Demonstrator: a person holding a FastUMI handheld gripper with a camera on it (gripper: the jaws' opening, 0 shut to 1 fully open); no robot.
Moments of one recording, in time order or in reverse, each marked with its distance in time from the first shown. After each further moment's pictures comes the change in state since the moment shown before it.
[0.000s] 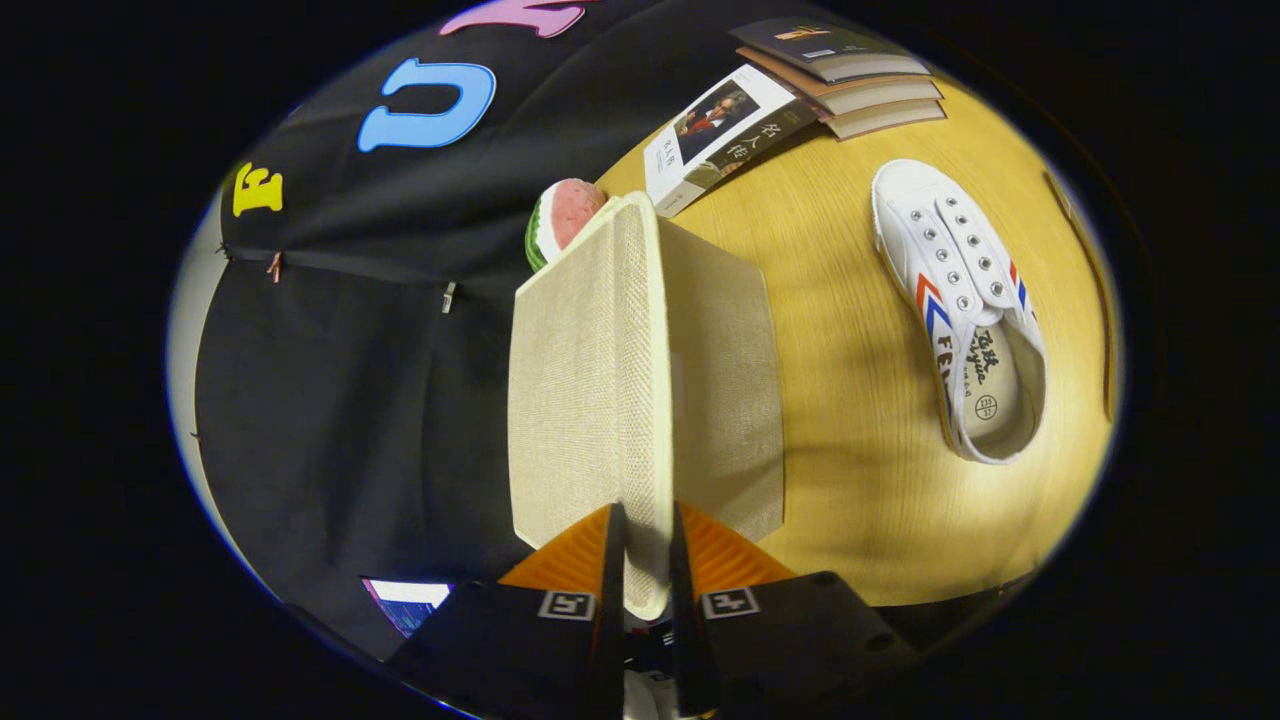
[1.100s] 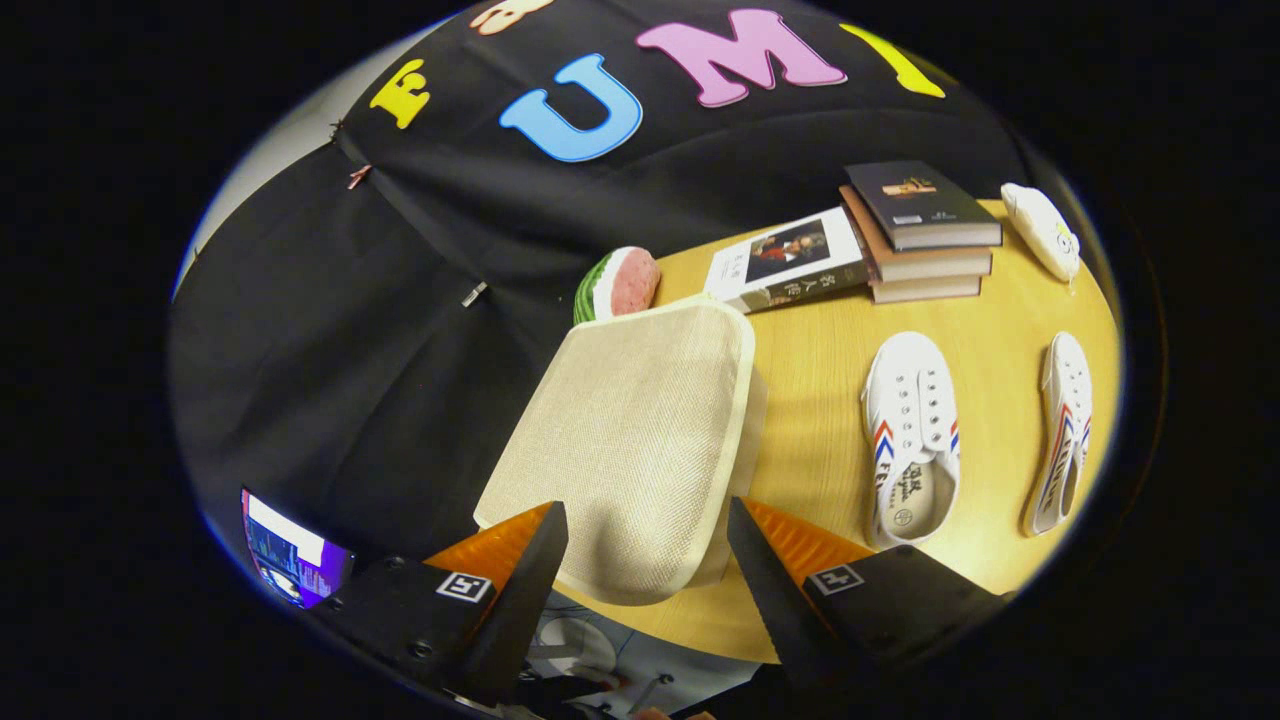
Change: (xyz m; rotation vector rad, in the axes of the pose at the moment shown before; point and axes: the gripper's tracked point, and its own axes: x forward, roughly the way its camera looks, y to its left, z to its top) arm -0.028 0.004 0.005 -0.344 -0.234 -0.116
